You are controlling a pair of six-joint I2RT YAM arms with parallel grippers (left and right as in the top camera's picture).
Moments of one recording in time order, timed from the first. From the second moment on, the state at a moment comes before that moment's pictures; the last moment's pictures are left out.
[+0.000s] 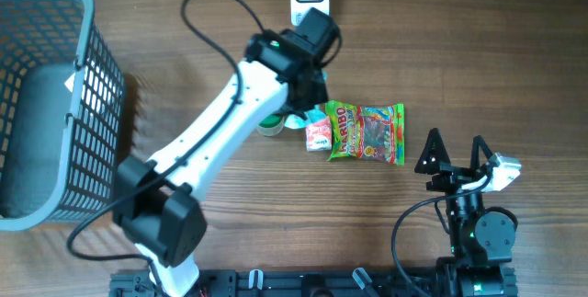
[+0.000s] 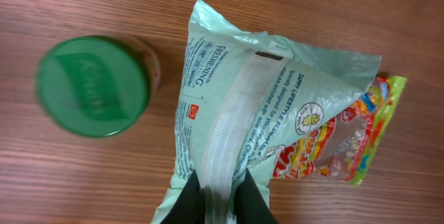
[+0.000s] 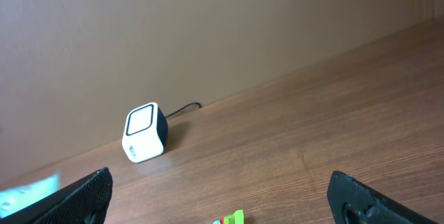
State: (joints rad) left arm -0.64 1.88 1.72 -1.17 -0.02 -0.81; right arm 0.04 0.02 0.01 0.01 0.06 0.39
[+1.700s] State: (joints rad) left arm 0.47 1.36 1.78 -0.85 -0.20 -0.66; right arm 0.04 0.02 0.01 0.01 0.06 0.39
